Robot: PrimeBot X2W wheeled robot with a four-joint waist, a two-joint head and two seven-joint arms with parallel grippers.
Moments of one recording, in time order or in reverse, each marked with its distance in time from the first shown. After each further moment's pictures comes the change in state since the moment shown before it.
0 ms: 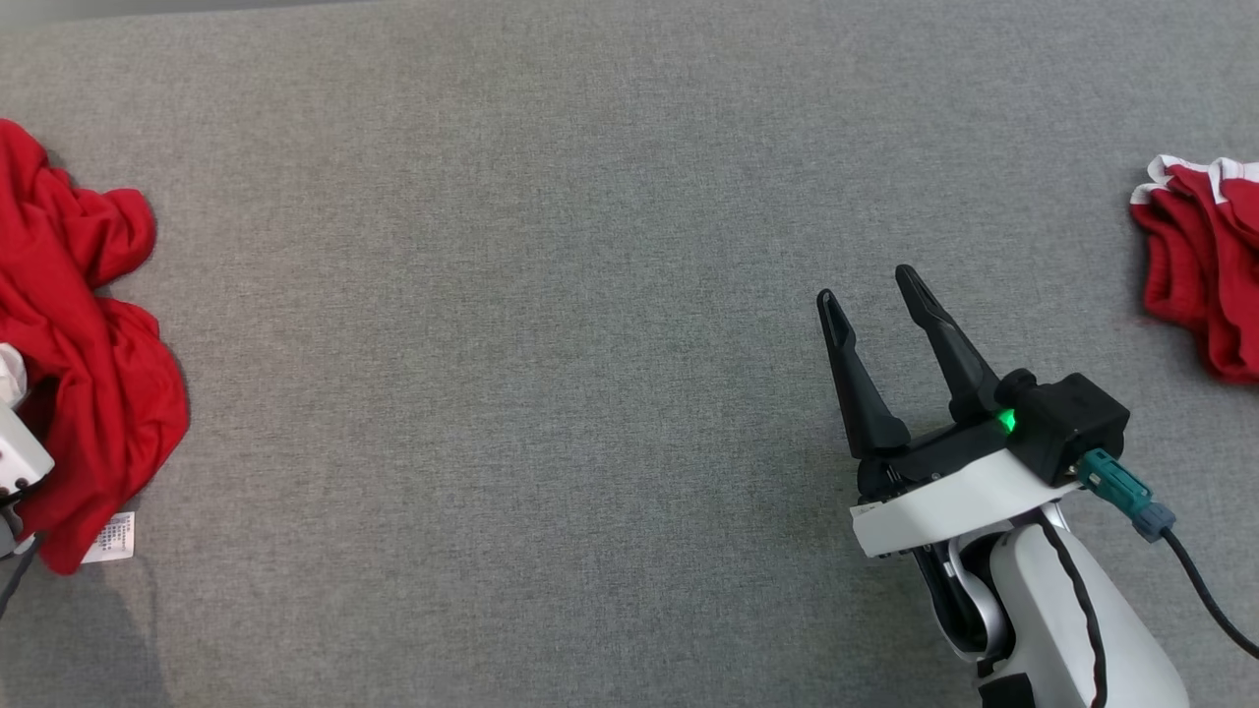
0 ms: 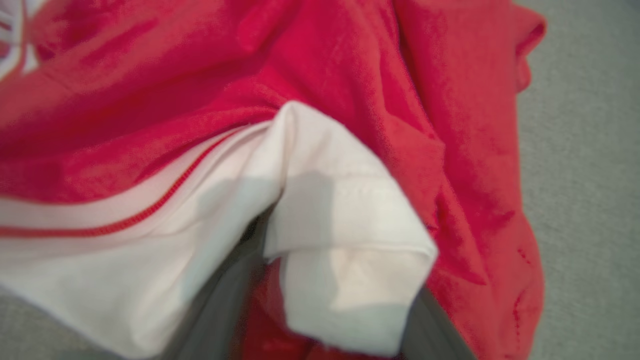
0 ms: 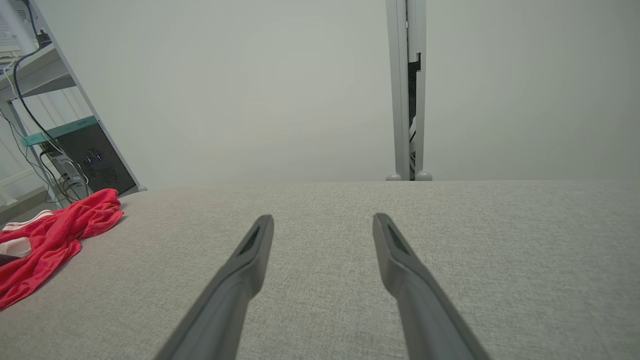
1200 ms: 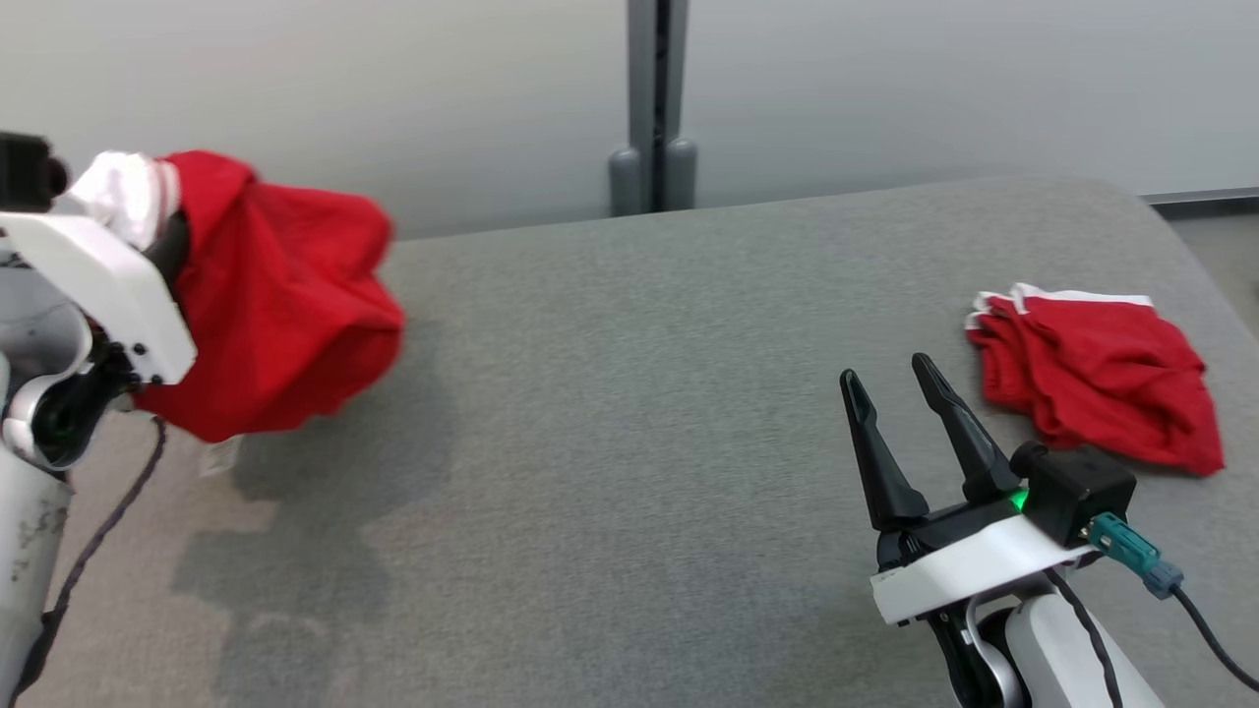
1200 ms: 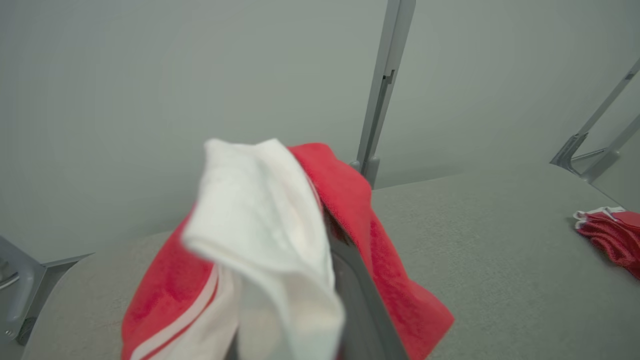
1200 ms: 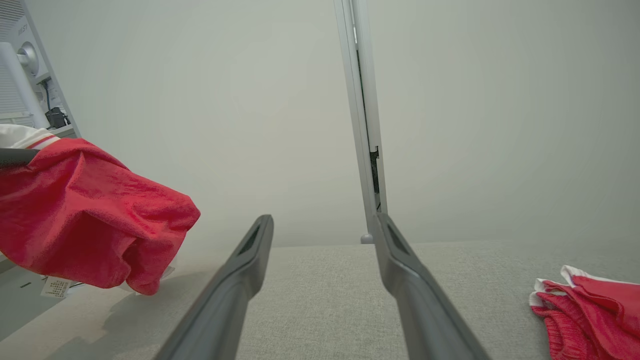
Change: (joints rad) left arm -0.034 0.044 -0.381 -0.460 -0.125 -0.001 -0.053; right arm 0.116 -0.011 -0.017 0.023 0.073 0.000 0.000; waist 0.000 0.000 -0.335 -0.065
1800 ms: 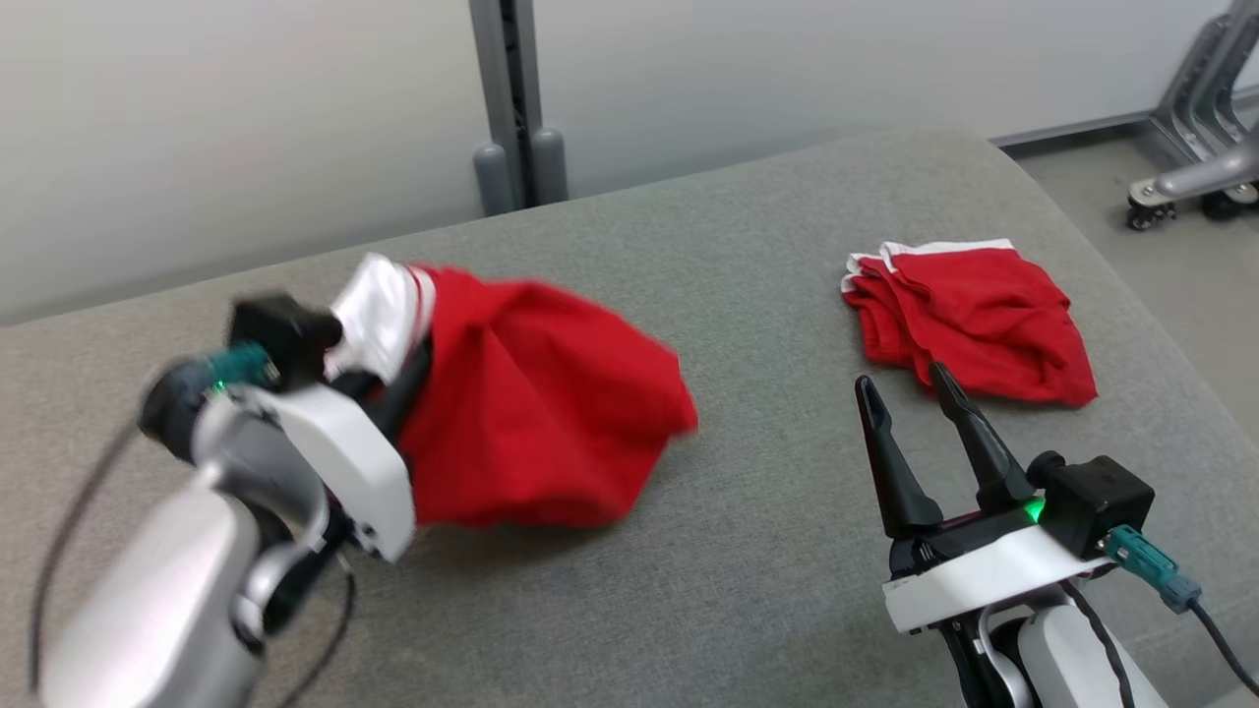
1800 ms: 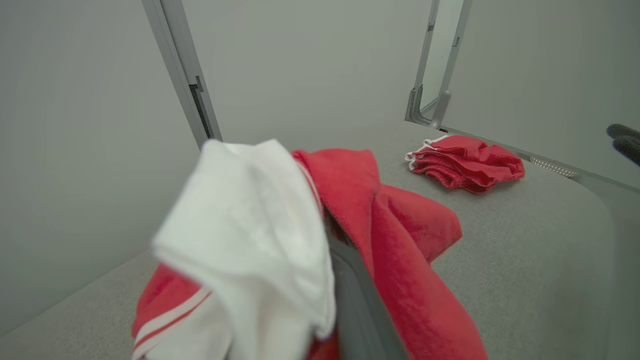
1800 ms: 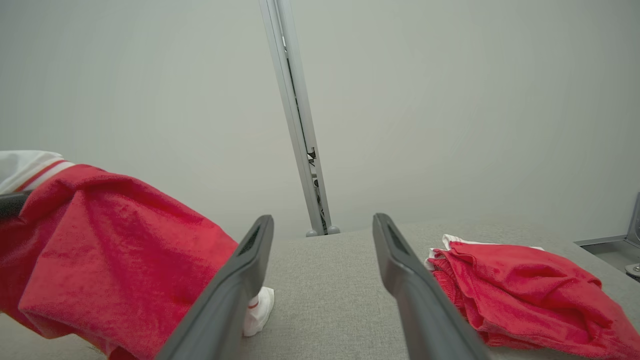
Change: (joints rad) left arm 0.275 -0.069 -0.147 -0.446 0.129 0.092 -0.107; right arm 0.031 -0.007 -0.022 -0.030 -0.001 0.000 0.000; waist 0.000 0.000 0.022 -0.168
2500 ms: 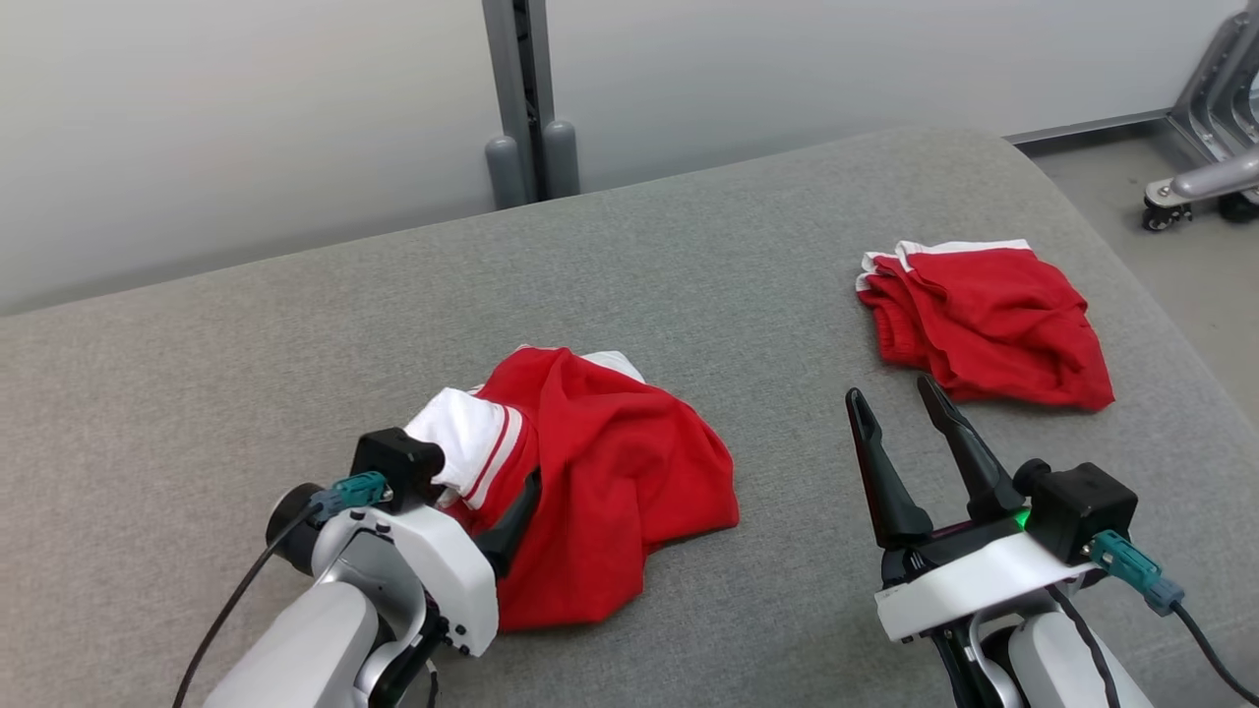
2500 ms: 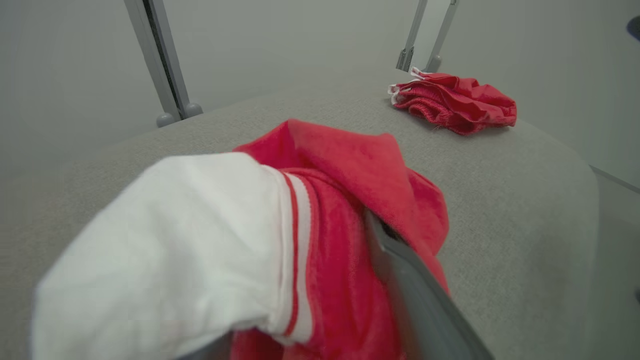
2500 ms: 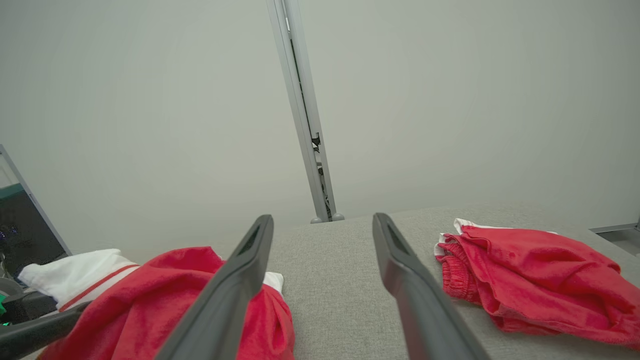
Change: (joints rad) left arm 0.064 -0.177 -0.139 0.351 0.053 -0.057 -0.263; right arm 0.002 0.009 0.012 0.028 -0.005 0.000 0.000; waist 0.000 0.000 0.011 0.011
